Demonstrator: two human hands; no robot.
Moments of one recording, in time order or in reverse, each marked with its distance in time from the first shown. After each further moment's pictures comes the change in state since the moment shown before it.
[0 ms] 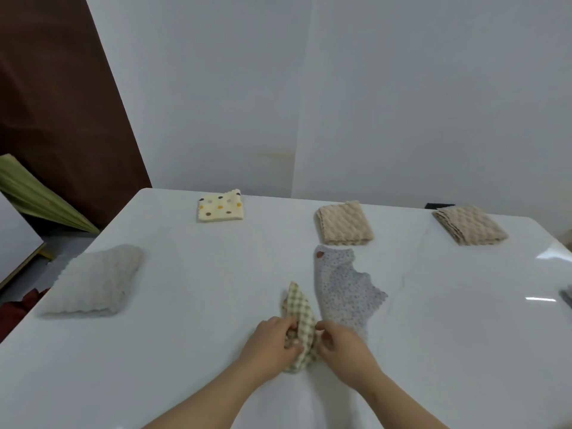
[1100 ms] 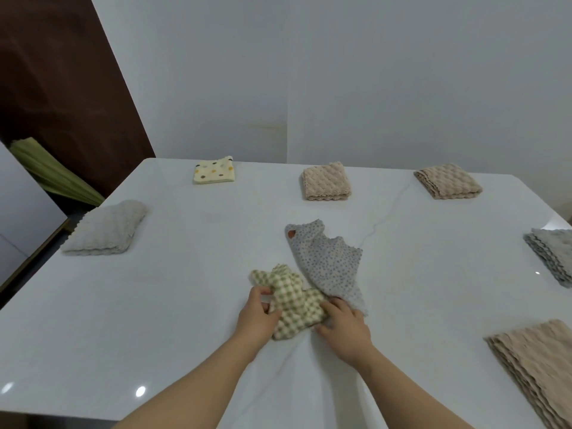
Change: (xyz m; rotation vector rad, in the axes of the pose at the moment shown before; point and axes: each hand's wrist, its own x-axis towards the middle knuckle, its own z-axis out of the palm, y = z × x) left_hand -0.085 0.049 0.064 -0.633 0.210 -0.351; right_hand -0.098 0.058 0.007 -0.077 -0.094 0.084
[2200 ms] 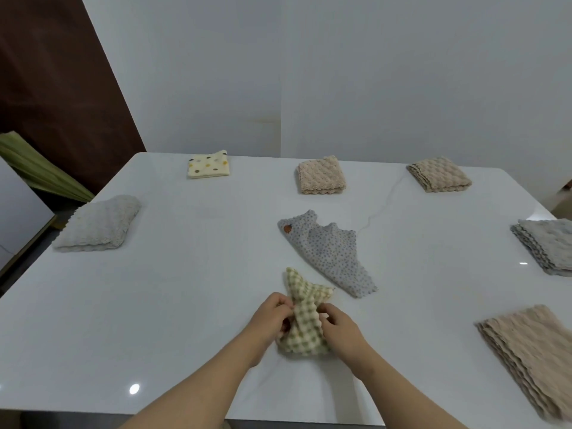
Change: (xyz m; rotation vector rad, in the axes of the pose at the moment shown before) left_hand -0.015 0.001 0.009 -0.211 -0.270 -0.077; right_hand -0.028 -0.009 0.010 0.674 0.011 0.070
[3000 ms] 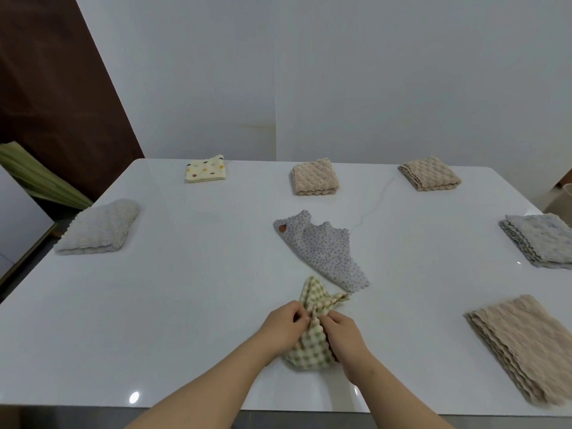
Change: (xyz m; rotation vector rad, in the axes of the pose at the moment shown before) left_hand -0.011 -0.003 0.026 0.465 -0.049 0.144; right_hand -0.012 0.016 0.002 0.325 0.110 0.124
